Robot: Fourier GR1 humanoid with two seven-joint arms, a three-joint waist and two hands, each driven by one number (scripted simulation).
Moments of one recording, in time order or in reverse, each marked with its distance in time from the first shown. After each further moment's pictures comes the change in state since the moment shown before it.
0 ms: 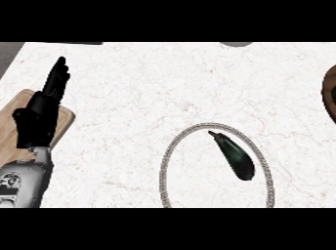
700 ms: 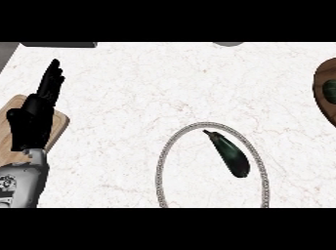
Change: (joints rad) left arm 0.019 0.005 0.025 -0.001 0.005 0.003 0.006; right arm 0.114 -0.211 -0.124 0.115 -0.130 0.370 -0.098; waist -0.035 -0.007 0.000
